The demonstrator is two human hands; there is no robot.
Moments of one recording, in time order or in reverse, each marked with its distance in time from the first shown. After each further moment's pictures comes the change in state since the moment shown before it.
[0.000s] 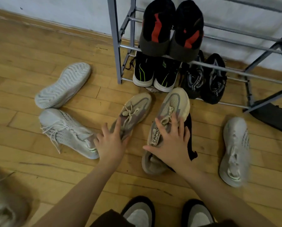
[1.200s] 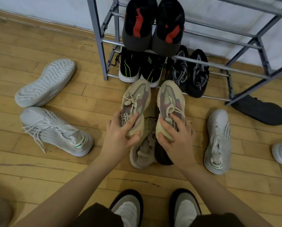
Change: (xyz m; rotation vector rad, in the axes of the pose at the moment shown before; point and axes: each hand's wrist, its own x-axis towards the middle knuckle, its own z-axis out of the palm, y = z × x) left_hand -0.025 0.047 -0.033 -0.499 0.001 0.451; right_hand -0.033 0.032 -0.030 0.182 0.436 -0.032
